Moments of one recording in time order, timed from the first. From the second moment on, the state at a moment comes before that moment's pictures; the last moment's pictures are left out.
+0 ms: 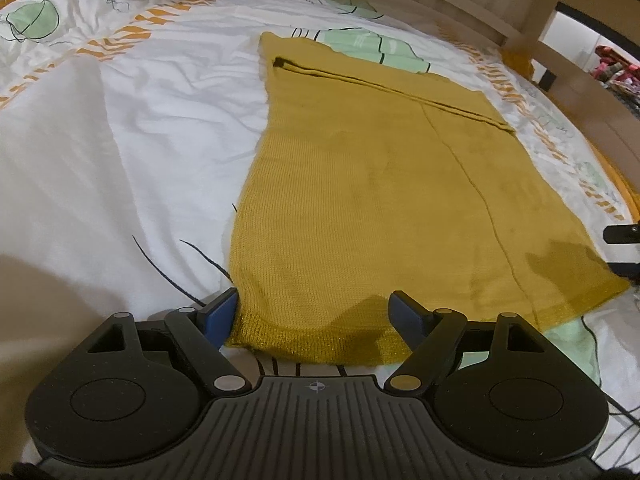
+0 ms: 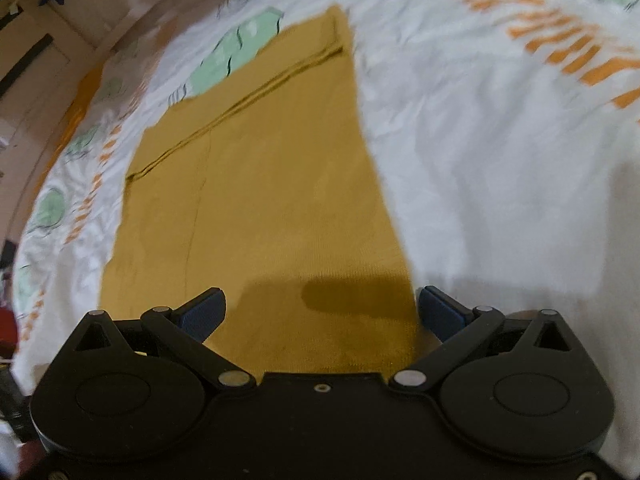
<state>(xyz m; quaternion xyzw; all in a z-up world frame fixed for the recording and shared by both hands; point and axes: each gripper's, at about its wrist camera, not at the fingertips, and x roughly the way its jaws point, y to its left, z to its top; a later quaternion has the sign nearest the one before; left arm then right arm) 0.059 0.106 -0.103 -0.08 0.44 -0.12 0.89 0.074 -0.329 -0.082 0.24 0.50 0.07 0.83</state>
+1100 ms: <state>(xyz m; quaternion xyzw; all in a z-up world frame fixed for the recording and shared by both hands) 0.061 0.108 -0.101 -0.09 0.45 -0.12 0.88 0.090 -0.351 -0.097 0.31 0.55 0.14 0.77</state>
